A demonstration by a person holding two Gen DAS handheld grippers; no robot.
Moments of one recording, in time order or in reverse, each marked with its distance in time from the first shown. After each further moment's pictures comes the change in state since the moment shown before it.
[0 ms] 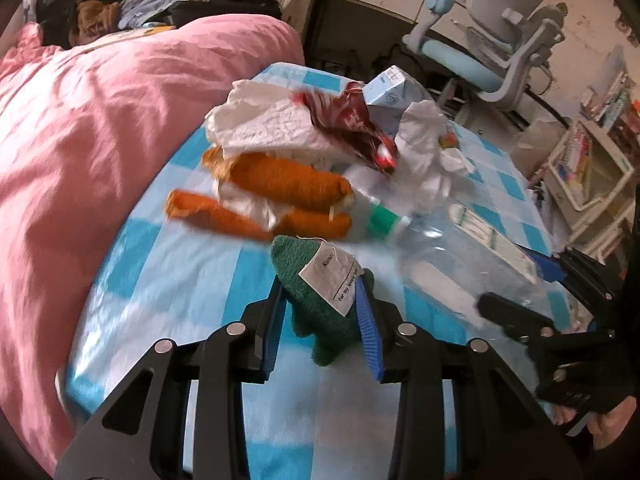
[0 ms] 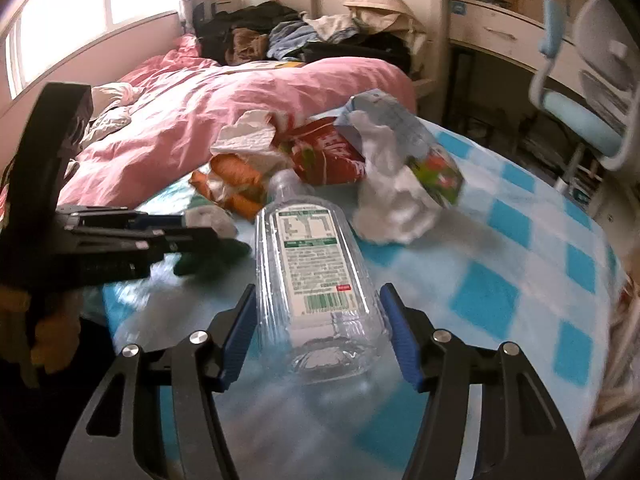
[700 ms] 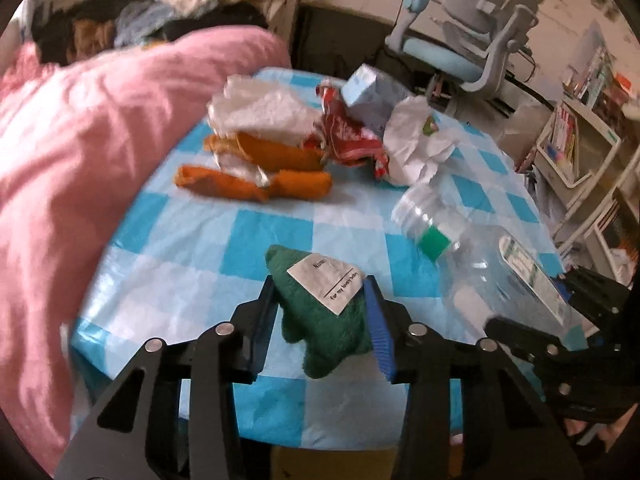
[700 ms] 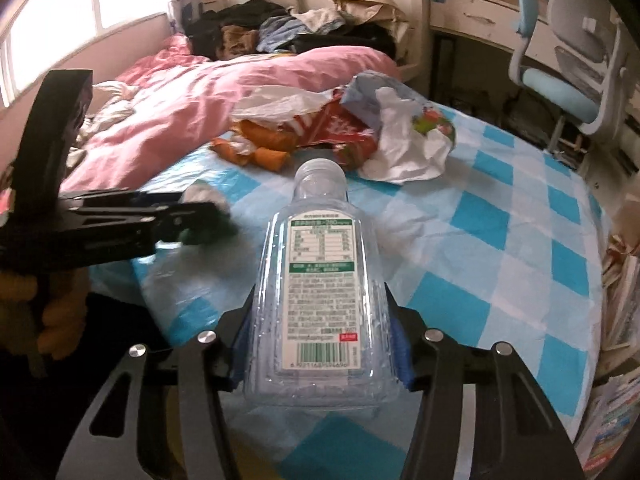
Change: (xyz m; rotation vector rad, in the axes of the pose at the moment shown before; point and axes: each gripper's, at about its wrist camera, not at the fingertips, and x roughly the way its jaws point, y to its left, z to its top) left arm -0.026 -0.014 -0.035 0.080 -0.063 0.041; right arm -0.022 0.022 -0.041 0.060 0.014 0.006
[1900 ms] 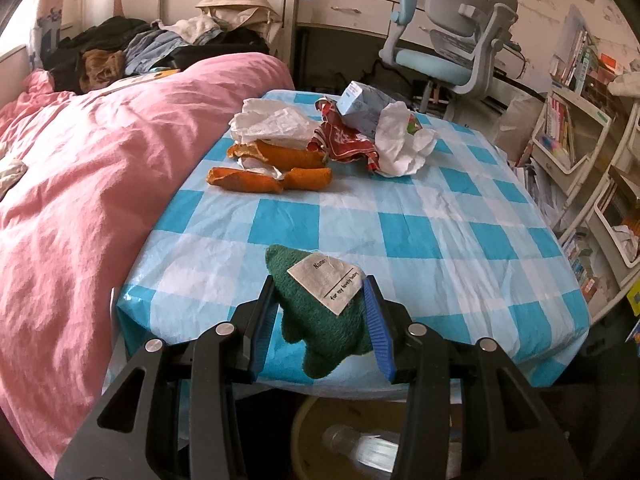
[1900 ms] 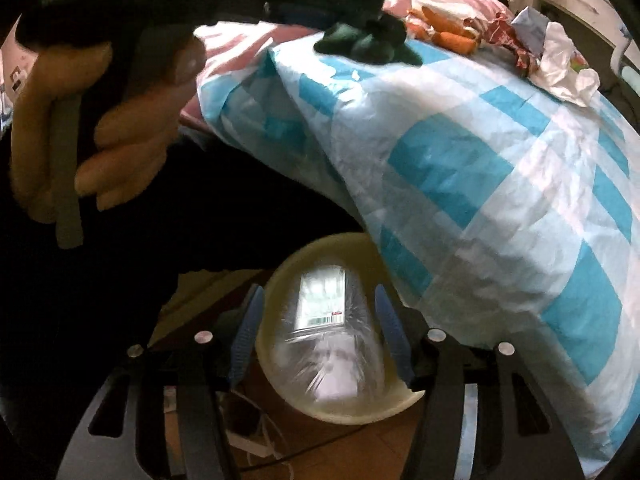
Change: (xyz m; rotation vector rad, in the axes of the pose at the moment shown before) left arm -0.046 0.000 -0.032 0.058 -0.046 0.034; right arm 0.017 0.112 -0.084 -0.194 0.244 0.215
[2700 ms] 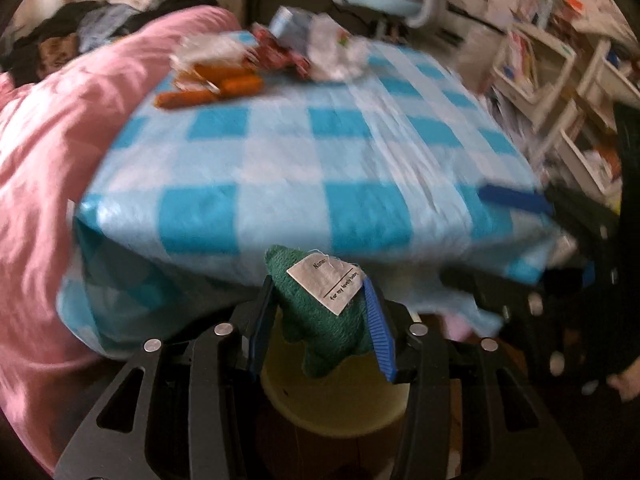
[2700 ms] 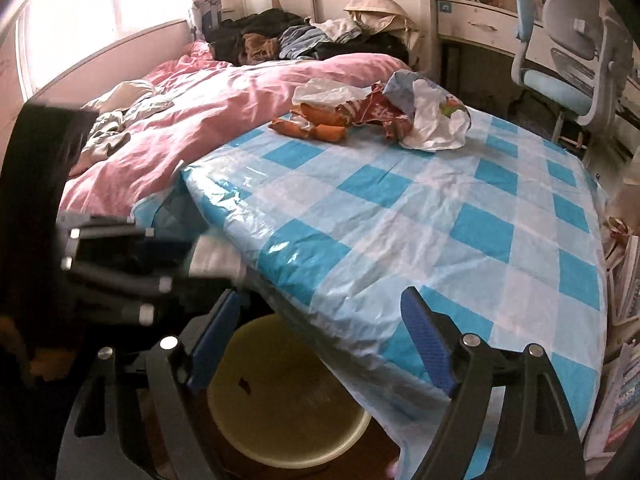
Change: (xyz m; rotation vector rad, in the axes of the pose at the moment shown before) left arm -0.016 -0.037 -0.065 0.128 0.221 -0.115; right arm -0.068 -0.049 0.000 0.179 -0.292 -0.211
